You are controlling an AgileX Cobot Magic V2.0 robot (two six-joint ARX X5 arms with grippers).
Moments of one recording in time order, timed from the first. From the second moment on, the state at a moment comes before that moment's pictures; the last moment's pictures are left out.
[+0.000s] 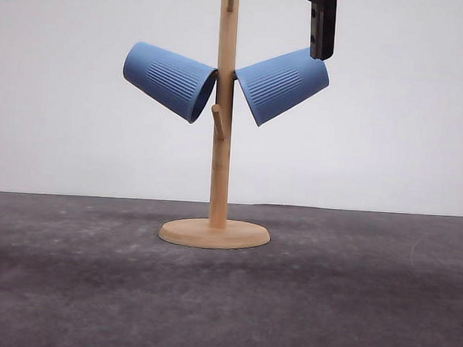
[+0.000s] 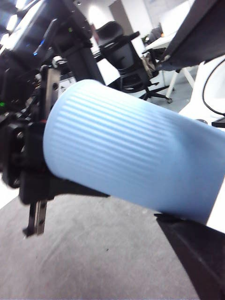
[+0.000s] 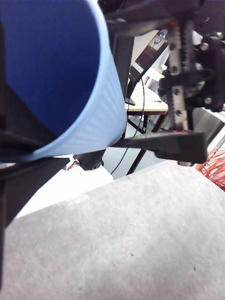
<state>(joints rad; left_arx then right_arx) -0.29 1.05 0.97 -0.72 1.26 -0.07 0.58 1.33 1.03 -0.32 -1.10 0.38</state>
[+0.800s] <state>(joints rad) -0.33 1.08 0.97 -0.72 1.35 0.02 0.58 1.34 1.03 -0.20 -1.17 0.48</state>
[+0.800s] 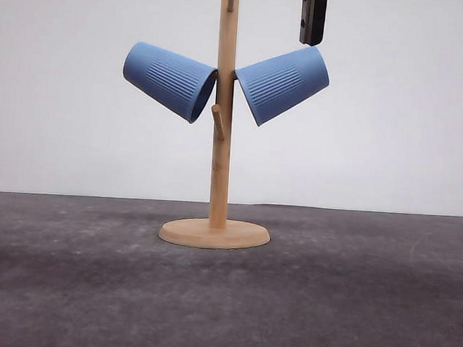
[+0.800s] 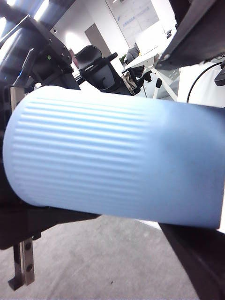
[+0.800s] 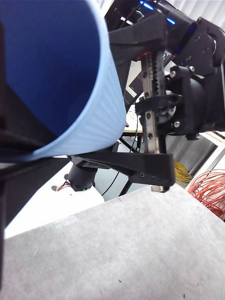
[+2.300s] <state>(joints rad) -0.34 1.08 0.97 -0.72 1.35 0.04 0.57 1.34 1.03 -0.20 -1.18 0.48</state>
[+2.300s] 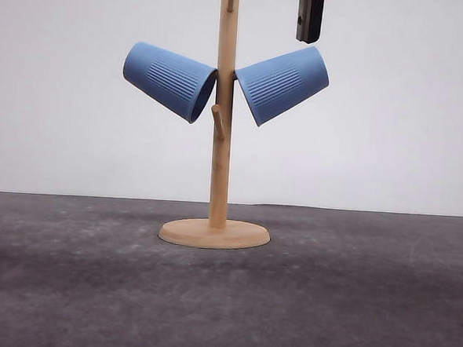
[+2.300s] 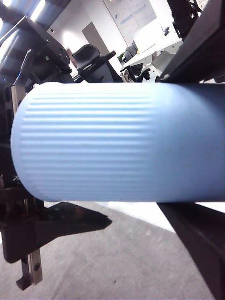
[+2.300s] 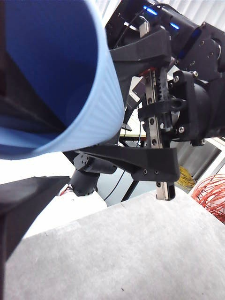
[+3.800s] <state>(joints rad) -0.52 1.17 1.21 -0.86 0.32 -0.47 0.12 1.27 1.03 -0.64 -0.96 0.10</state>
